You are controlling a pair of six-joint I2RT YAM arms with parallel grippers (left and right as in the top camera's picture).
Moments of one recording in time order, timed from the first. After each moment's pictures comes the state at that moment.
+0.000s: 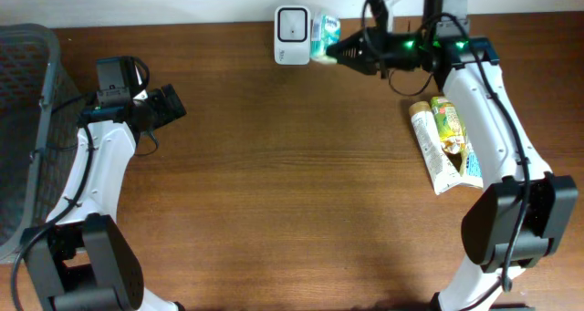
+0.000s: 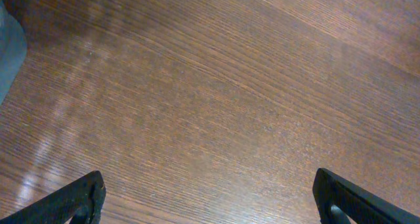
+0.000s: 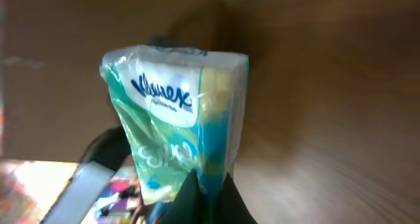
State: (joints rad) left arm 0.13 1.74 1.31 -0.57 -0.01 -0.30; right arm 0.08 1.92 1.77 -0.61 -1.14 0.56
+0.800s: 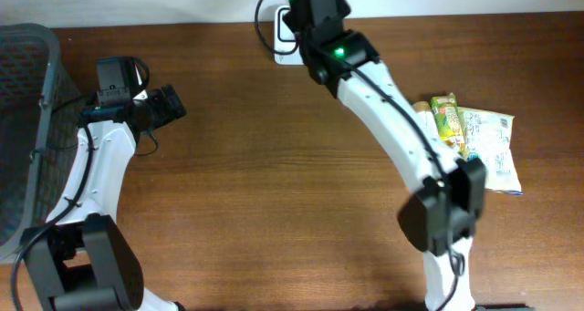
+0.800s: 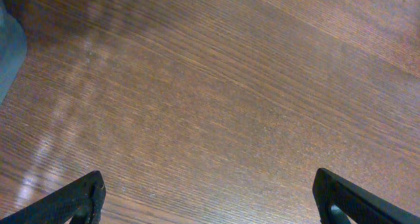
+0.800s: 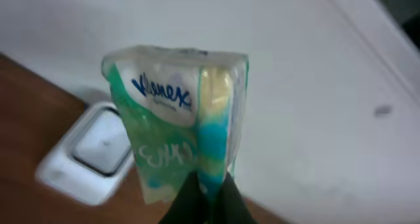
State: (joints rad) left arm 0.13 1.74 1.31 -0.57 -0.01 -0.30; right arm 0.50 2.16 2.12 -0.38 0.51 -0.50
